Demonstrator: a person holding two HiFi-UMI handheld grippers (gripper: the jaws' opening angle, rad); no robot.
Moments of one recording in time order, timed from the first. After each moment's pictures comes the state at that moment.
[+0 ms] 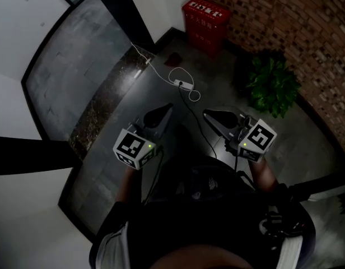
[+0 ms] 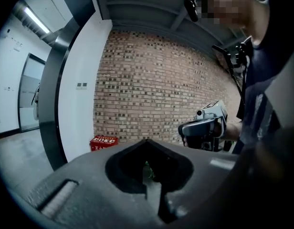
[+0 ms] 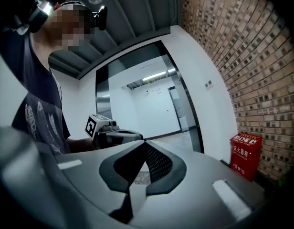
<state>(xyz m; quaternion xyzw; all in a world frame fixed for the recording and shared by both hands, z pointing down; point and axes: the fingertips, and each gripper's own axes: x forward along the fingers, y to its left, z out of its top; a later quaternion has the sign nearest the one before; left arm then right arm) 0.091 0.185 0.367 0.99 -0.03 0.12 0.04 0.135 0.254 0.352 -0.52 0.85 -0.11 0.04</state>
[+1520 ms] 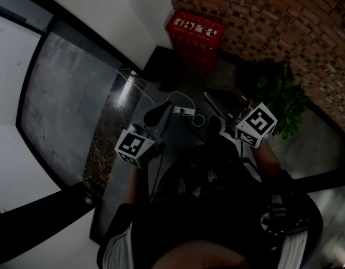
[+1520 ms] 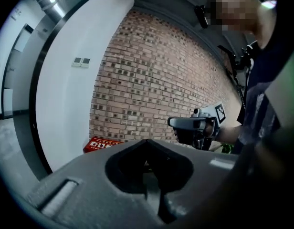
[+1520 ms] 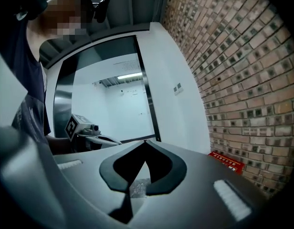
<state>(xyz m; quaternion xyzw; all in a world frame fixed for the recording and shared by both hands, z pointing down) 0.336 -0.119 0.388 0.98 0.04 0.14 0.09 0.413 -0.065 0.354 -0.64 0.76 -0.11 0.03</state>
